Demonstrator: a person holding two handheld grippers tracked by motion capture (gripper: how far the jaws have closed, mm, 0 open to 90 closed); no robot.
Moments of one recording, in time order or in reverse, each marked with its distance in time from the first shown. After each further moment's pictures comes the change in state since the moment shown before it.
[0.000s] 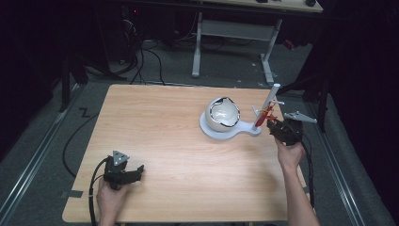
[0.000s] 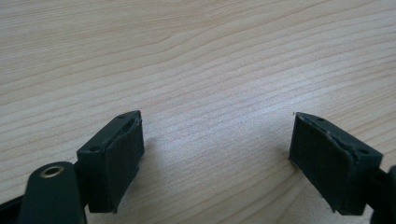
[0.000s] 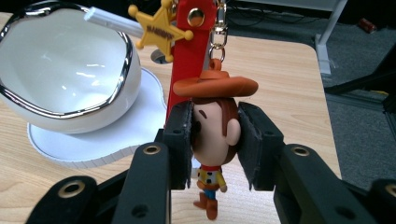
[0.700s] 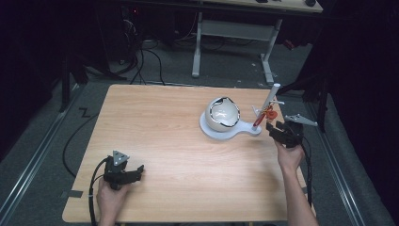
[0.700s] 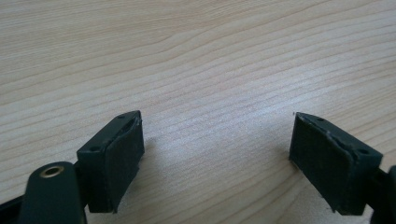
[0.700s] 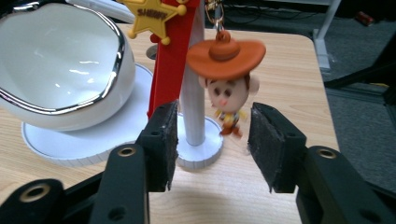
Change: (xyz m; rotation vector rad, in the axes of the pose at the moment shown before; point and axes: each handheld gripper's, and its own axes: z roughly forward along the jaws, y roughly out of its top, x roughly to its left) left arm 0.000 0.000 0.000 0.000 0.000 -0.001; right arm -0.003 -0.010 0.000 -0.005 -0.011 0.032
